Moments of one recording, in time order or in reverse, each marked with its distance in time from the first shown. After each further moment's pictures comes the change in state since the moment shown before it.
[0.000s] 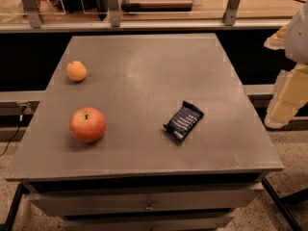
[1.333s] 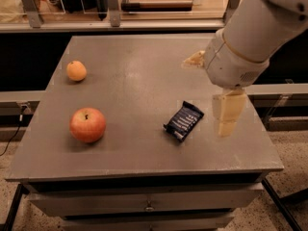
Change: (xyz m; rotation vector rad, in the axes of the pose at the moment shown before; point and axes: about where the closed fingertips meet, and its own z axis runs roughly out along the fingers) arm -0.101 0.035 0.072 -0.116 -0.141 -0.530
